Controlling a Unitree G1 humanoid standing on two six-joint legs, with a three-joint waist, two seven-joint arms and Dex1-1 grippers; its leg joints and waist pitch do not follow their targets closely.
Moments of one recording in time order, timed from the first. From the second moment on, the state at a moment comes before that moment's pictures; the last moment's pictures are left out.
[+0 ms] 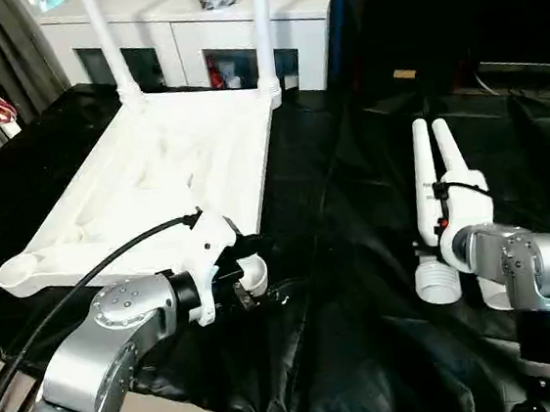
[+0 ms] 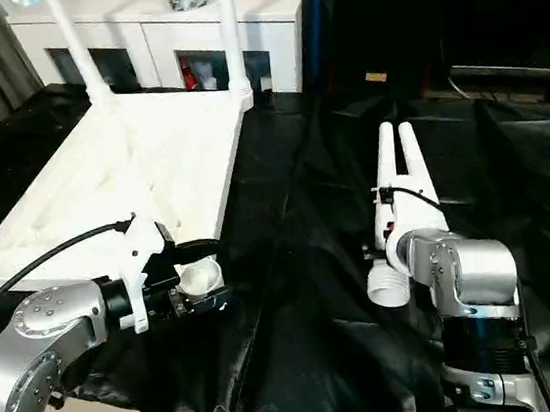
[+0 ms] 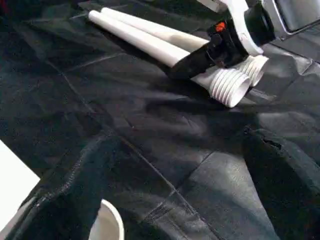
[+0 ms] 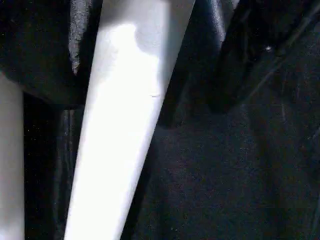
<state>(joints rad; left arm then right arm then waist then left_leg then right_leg) -0.20 0.46 -0.17 -0.32 -0.36 0.63 -0.79 -0.44 -0.21 -0.24 0.00 0.16 1.26 0.08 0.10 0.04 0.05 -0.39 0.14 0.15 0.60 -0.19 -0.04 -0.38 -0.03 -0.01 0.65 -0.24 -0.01</state>
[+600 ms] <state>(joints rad) -0.25 0.49 -0.20 -0.30 -0.36 0.62 -0.82 -0.46 -0.20 -0.29 0.04 0.17 1.25 0.08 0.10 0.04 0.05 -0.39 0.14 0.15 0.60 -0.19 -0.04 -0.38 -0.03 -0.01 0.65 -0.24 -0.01</state>
